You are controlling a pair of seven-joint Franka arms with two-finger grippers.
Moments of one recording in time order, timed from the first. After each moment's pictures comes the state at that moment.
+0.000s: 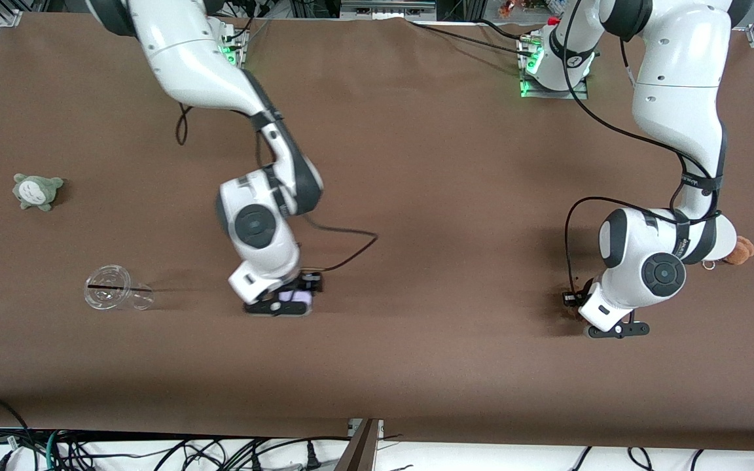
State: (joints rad) left arm -0.14 0.78 0.11 -1.53 -0.05 2.26 -0.12; right arm 0.53 0.83 -0.16 -1.27 0.06 2.17 0.34
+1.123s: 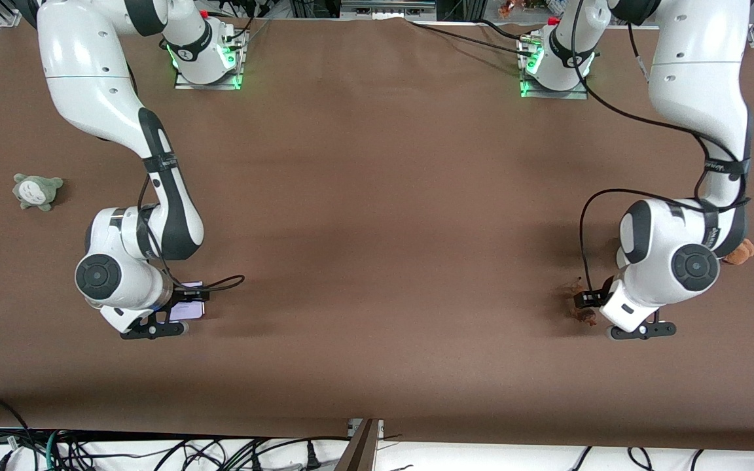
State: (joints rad) left arm -0.13 0.67 0.13 -1.52 -0.05 2.17 -0.10; right arm 0.24 0.83 -0.16 -1.39 0.06 2.15 0.00
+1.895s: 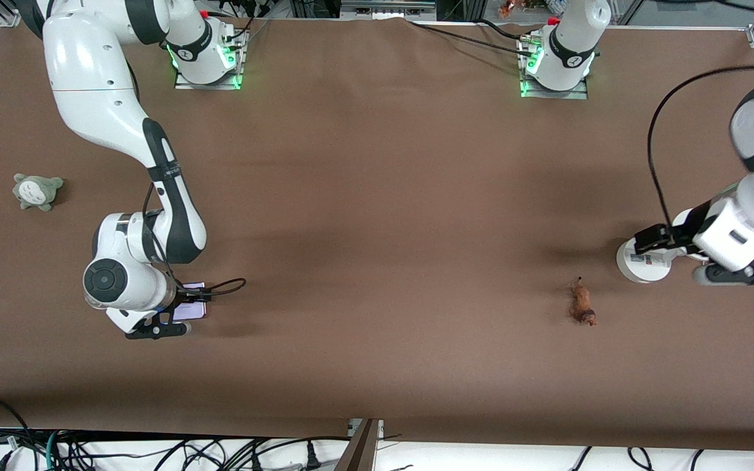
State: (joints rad) left arm -0.11 0.28 0.13 -1.50 -0.05 1.79 -0.02; right arm 0.23 0.87 -0.16 -1.39 0.06 2.18 0.00
